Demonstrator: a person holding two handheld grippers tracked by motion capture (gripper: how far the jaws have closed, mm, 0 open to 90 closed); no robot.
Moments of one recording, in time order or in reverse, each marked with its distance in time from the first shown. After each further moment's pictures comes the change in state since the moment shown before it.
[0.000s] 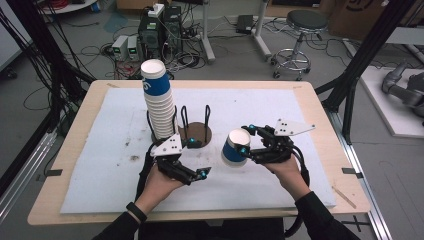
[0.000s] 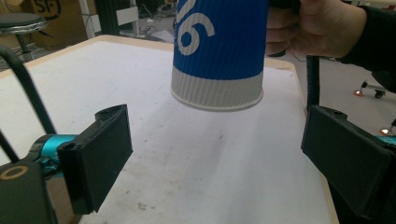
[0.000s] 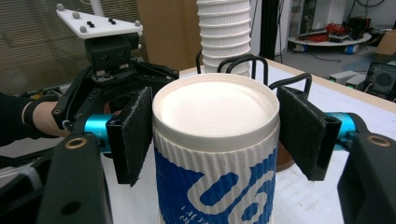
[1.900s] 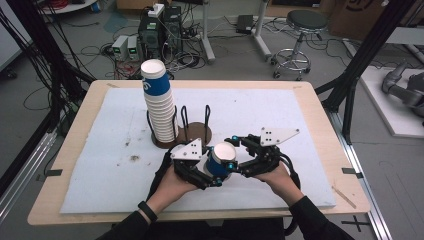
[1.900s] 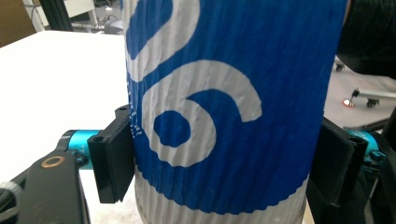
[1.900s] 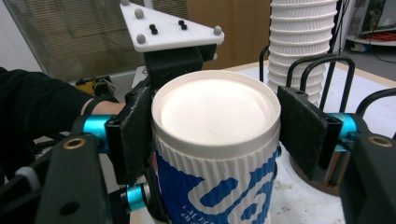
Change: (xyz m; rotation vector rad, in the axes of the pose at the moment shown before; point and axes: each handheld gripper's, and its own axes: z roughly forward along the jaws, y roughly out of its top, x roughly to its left) left arm -0.015 0.009 0.037 0.071 -0.147 0.066; right arm 0.027 0.000 0.024 0.029 0.184 -0.031
